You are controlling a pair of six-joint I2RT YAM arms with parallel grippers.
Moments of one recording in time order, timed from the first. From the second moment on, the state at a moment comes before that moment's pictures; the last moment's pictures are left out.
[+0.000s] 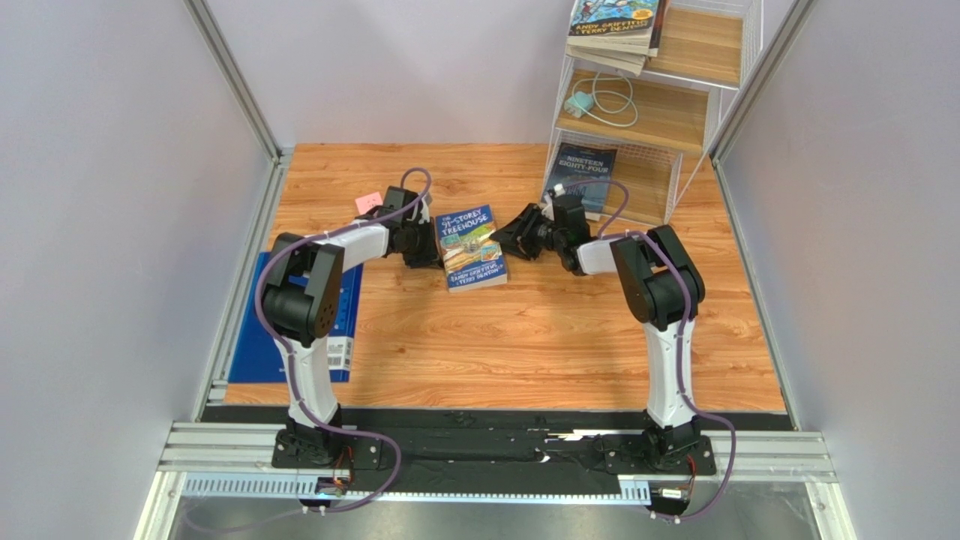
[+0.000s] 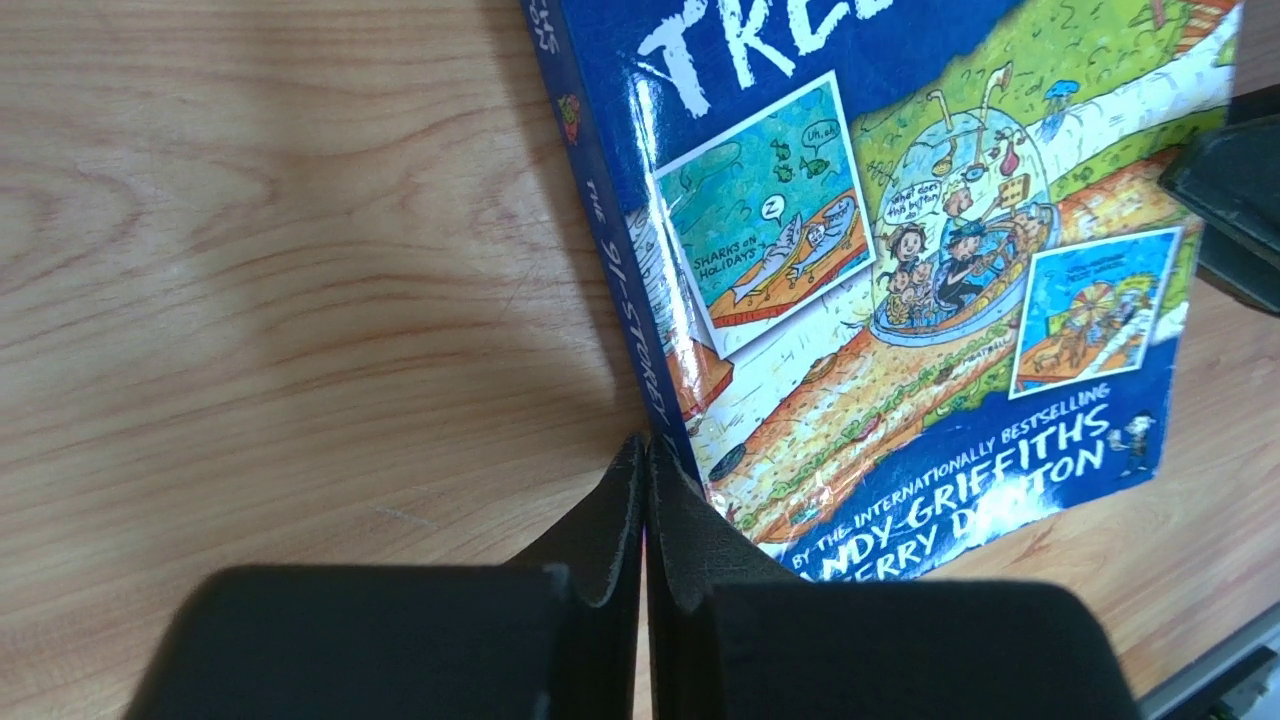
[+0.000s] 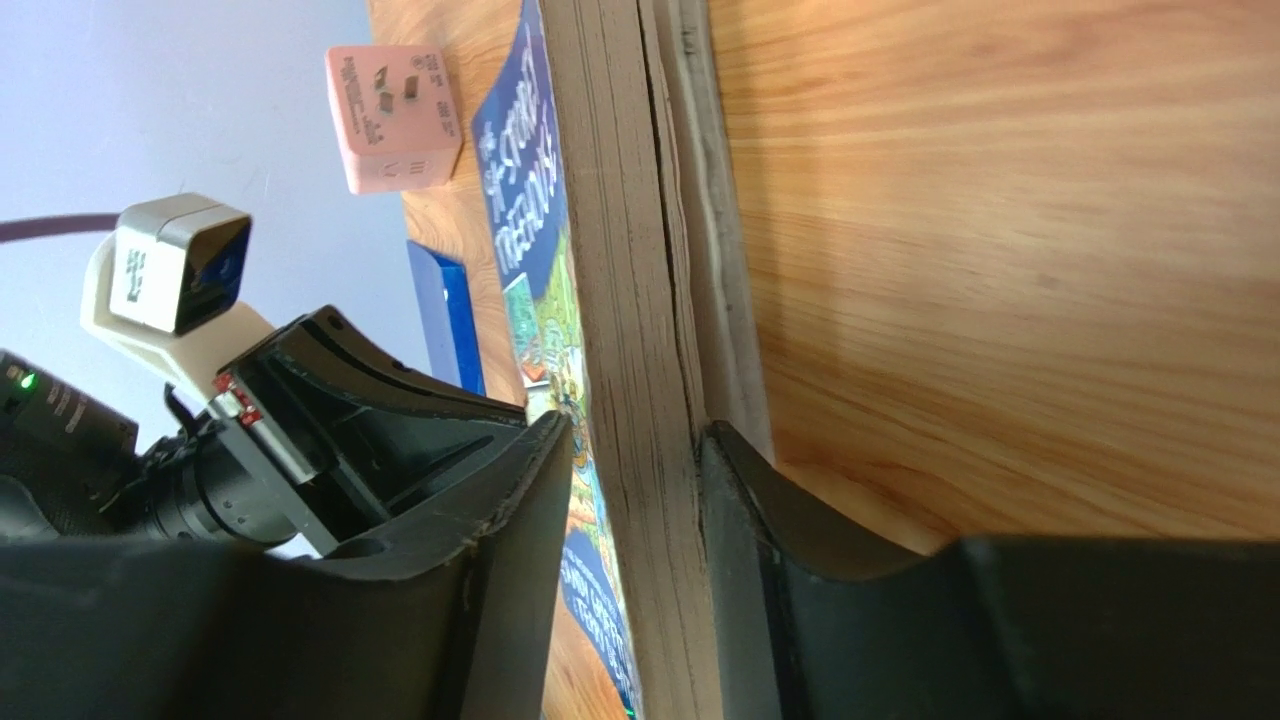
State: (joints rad) left arm -0.31 1.96 1.23 -0.25 0.30 -0.42; right arm 0.36 2.18 1.20 0.51 -0.54 1.10
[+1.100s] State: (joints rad) left arm -0.32 1.31 1.01 -0.19 0.27 -0.40; right arm 0.35 2.00 1.12 0.50 -0.77 1.08
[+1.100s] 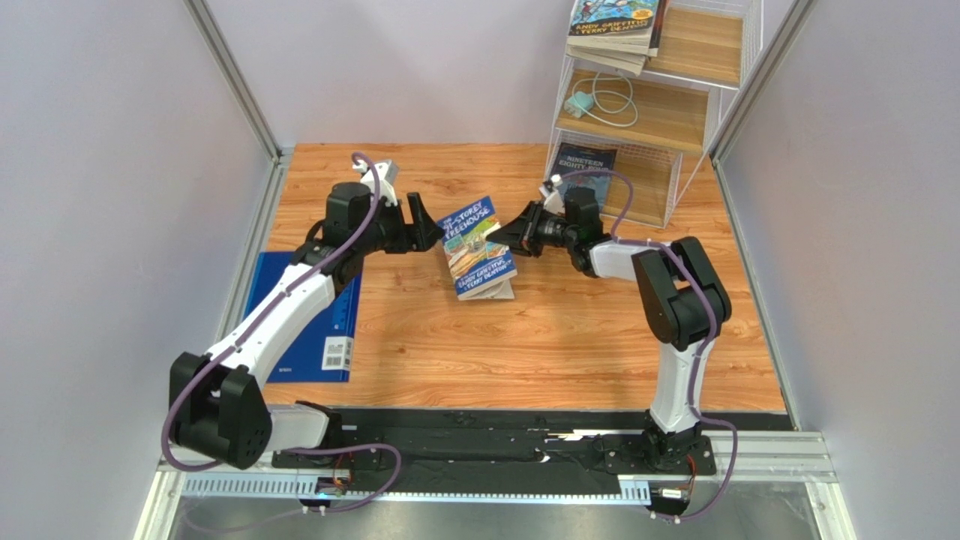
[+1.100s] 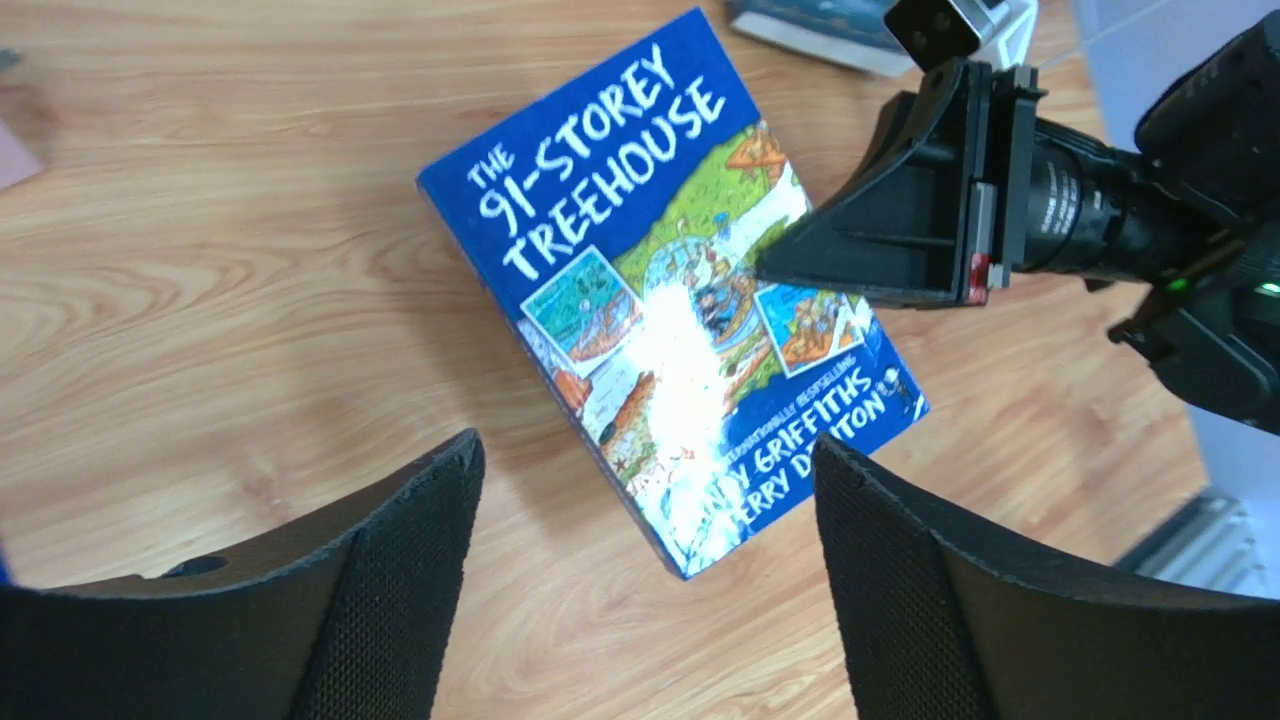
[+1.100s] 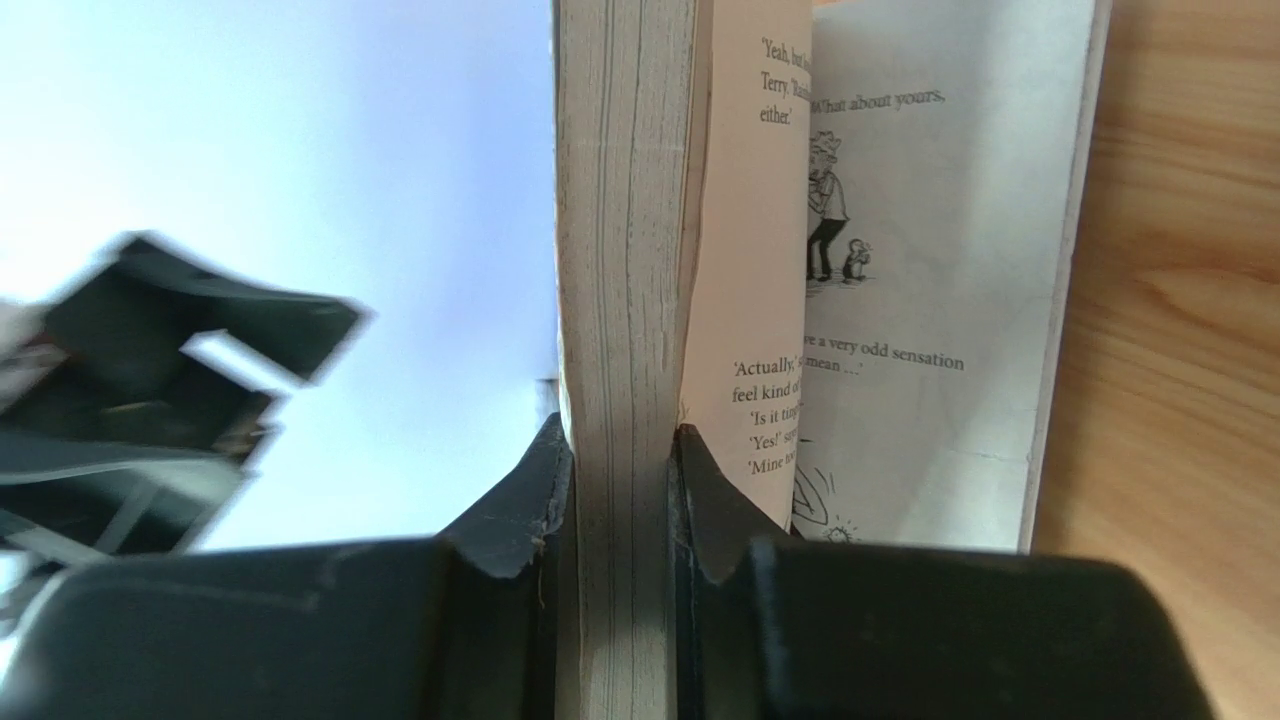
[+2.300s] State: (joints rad) left arm -0.43 1.27 0.89 0.17 0.44 -0.63; right arm 0.34 1.34 0.79 0.48 -0.69 1.04
